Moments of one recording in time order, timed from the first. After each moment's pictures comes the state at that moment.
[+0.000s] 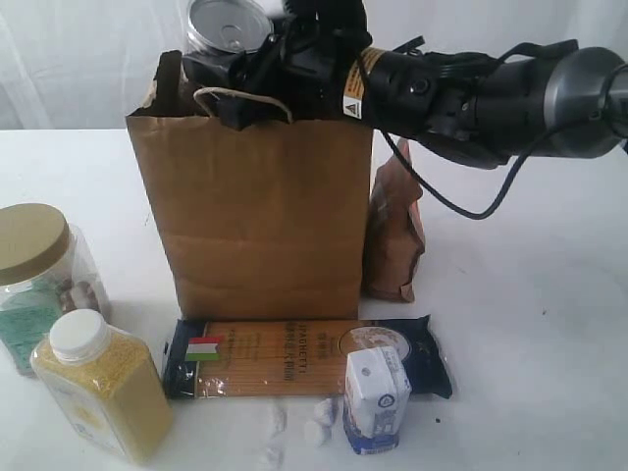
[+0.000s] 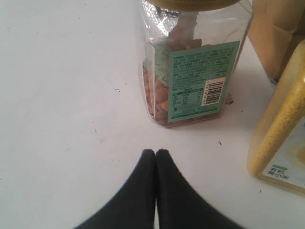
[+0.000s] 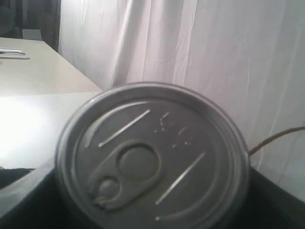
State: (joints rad) left arm -0.04 0.00 0.02 -0.10 0.50 0.09; right arm 0.50 1.83 -1.28 -0.83 -0.70 0.61
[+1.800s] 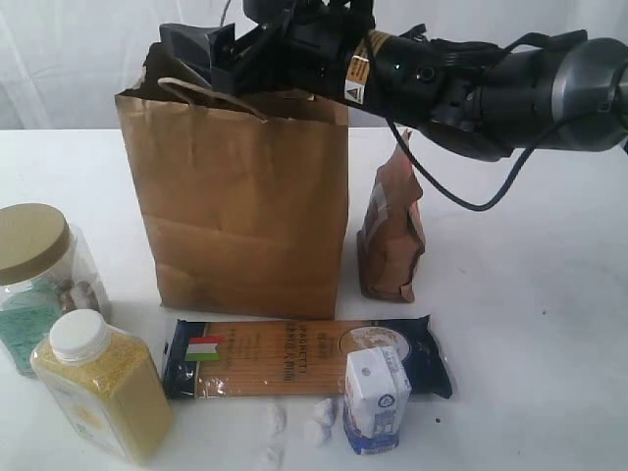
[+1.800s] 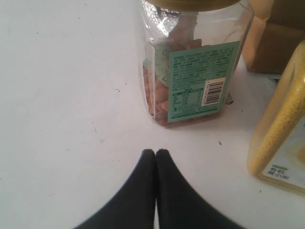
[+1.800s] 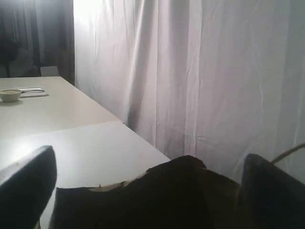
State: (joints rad) left arm -0.04 0.00 0.02 -0.10 0.50 0.09; right arm 0.50 1.82 -1.28 -0.81 -0.77 0.74
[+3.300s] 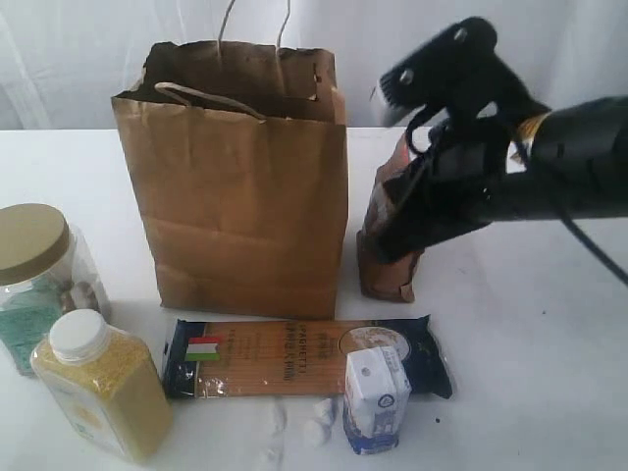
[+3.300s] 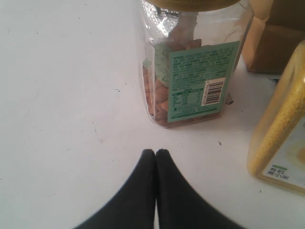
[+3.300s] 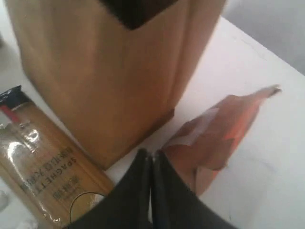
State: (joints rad) left arm -0.04 0.00 0.02 -0.10 0.50 0.09; right arm 0.60 1.26 -0.87 -0.04 0.34 -0.20
